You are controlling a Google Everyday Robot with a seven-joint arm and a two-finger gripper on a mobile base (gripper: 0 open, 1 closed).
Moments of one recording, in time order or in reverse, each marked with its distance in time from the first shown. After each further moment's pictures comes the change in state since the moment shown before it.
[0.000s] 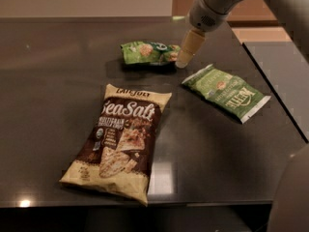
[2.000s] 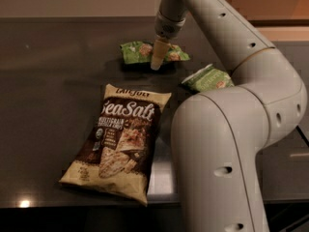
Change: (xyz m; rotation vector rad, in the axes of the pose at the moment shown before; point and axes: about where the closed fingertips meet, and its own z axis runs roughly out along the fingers) arm -0.046 -0.023 0.122 -0.163 0.115 -0.056
